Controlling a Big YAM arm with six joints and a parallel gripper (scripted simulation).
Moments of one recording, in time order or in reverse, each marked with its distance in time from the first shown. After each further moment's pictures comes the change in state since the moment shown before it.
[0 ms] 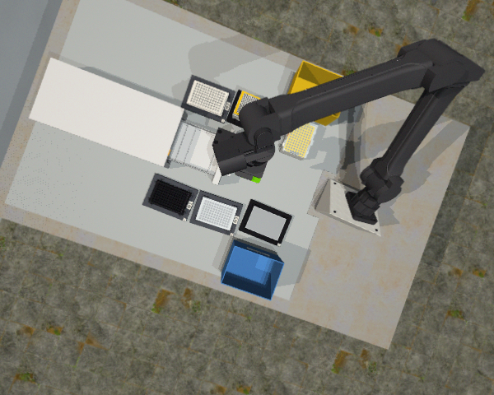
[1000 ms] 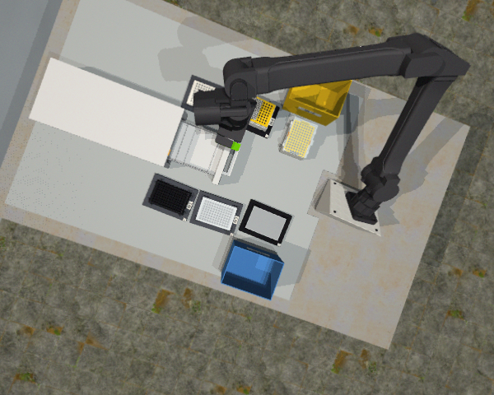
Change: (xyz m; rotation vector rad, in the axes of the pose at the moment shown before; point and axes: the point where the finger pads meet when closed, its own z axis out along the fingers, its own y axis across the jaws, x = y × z) arm -0.076 -0.072 0.039 -0.006 0.006 0.023
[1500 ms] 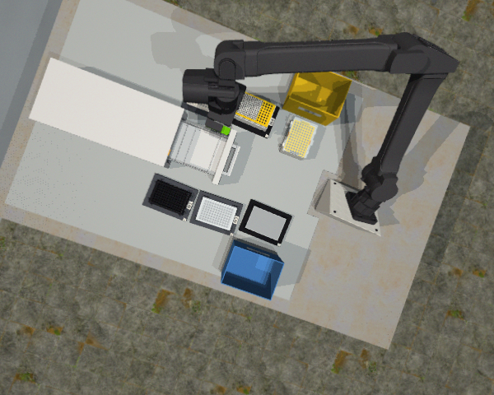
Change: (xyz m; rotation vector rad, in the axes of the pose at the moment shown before) arm -0.041 -0.033 0.018 -0.002 -0.005 0.006
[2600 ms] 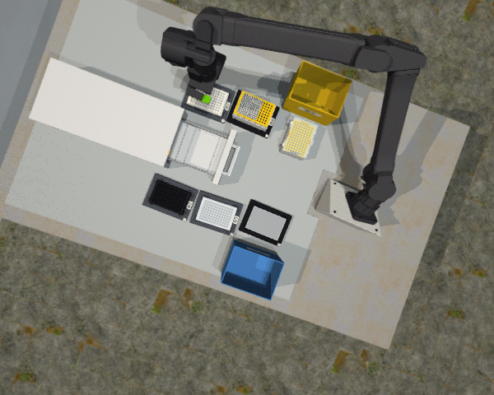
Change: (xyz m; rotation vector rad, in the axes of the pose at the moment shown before) arm -0.085 -0.069 0.039 0.003 -0.005 -0.003
